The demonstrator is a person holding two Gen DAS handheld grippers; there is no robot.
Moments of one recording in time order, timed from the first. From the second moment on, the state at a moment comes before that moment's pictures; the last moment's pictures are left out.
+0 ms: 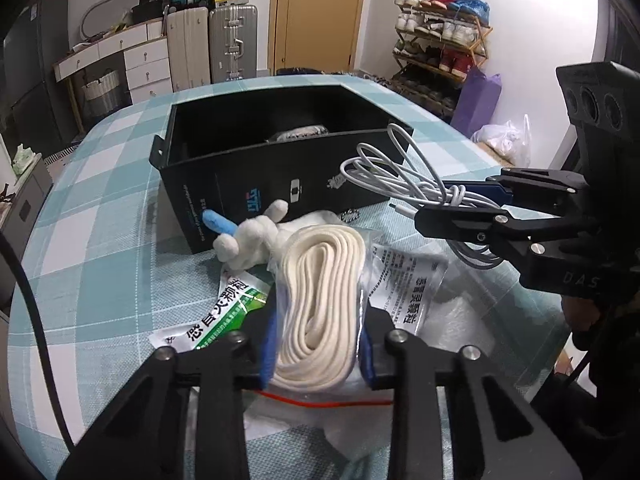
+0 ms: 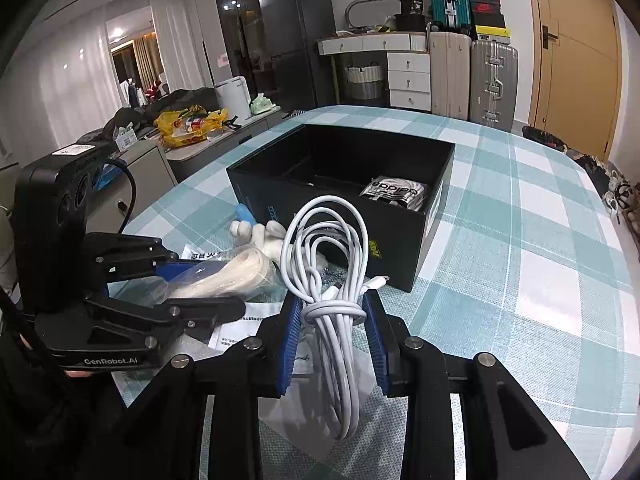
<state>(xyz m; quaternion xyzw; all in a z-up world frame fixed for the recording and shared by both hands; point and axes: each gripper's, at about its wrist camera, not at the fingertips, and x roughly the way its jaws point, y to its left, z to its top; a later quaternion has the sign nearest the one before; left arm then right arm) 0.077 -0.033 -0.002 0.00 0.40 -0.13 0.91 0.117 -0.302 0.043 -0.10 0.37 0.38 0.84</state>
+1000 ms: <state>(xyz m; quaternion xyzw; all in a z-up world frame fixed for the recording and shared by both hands) 0.101 -0.005 0.069 -0.02 0.31 -0.09 0.95 0.118 -0.321 0.103 -0.01 0.31 0.37 0.88</state>
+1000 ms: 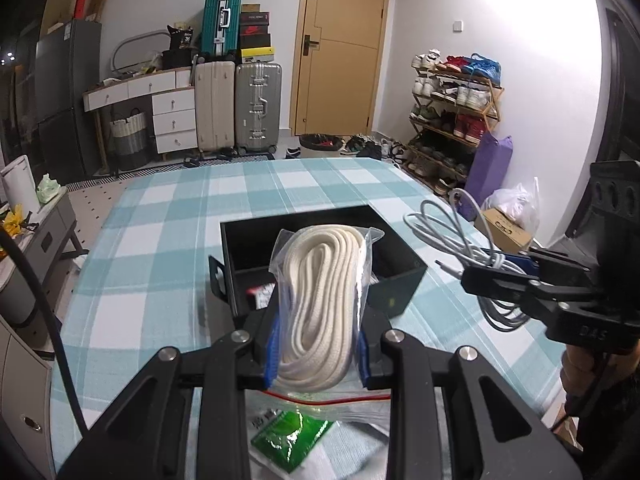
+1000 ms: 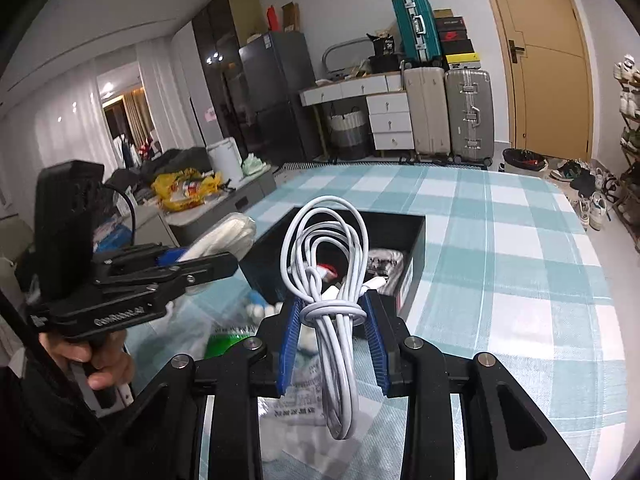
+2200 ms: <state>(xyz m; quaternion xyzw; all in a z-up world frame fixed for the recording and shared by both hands) 0.167 0.002 0.056 -0.02 0.32 -0.07 0.94 0.197 -0.261 0.102 -0.04 0.36 0.34 0.87</state>
